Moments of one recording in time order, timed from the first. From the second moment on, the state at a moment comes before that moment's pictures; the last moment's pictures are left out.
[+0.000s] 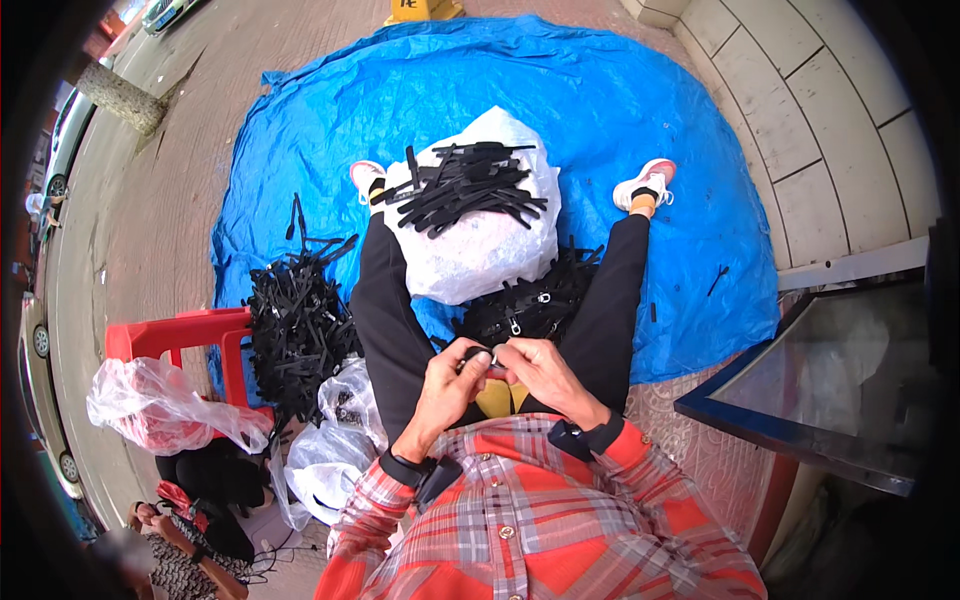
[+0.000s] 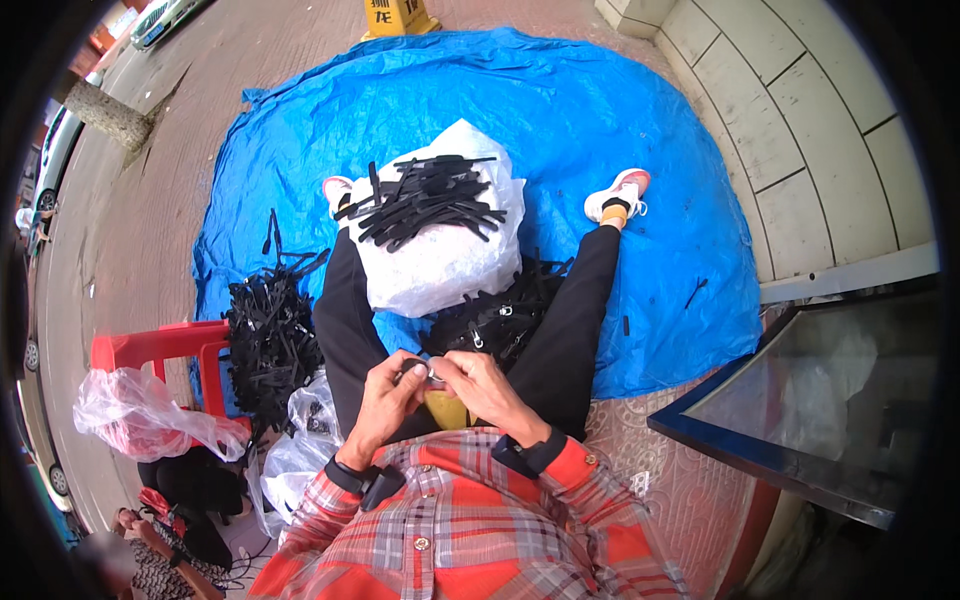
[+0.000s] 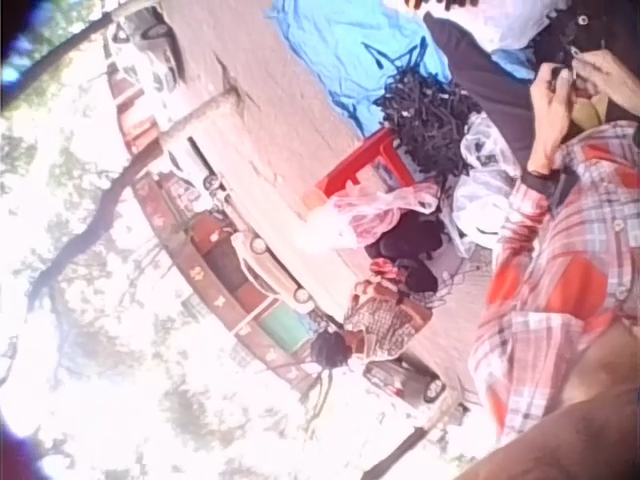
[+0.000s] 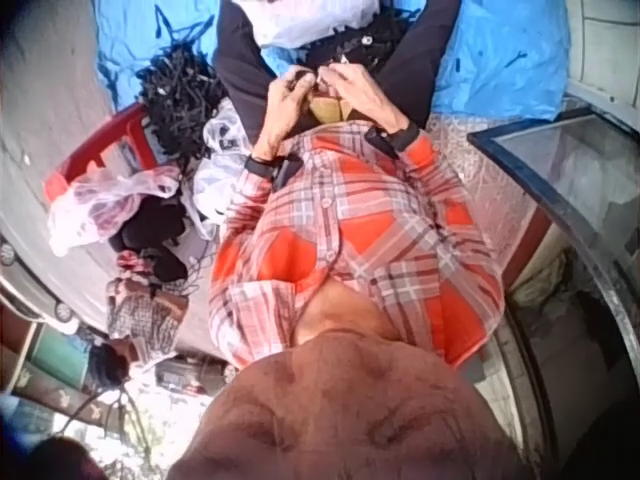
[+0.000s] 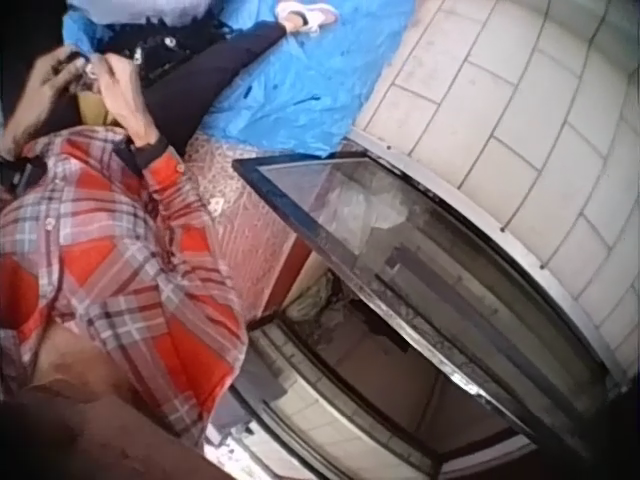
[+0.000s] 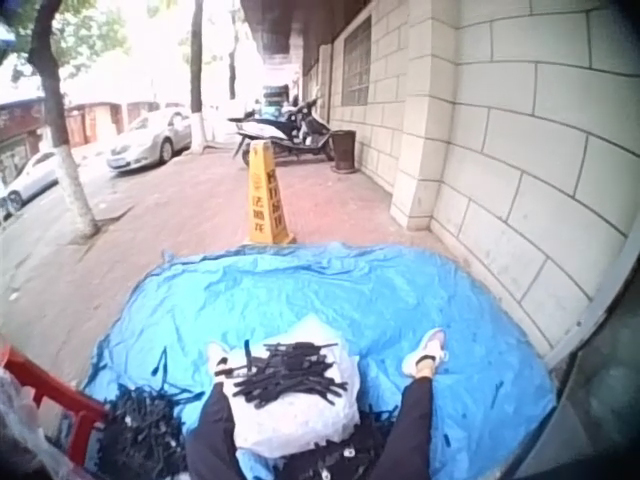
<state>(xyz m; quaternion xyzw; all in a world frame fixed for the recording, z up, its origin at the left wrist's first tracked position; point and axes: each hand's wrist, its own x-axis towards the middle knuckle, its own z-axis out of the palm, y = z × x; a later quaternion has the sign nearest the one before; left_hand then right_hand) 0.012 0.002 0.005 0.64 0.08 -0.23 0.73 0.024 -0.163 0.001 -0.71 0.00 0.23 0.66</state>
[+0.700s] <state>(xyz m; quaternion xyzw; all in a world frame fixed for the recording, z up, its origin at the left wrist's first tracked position) 0.034 0.048 -0.040 0.17 0.25 -0.33 0.89 0.286 -0.141 -0.107 -0.94 -0.13 -0.17 0.27</state>
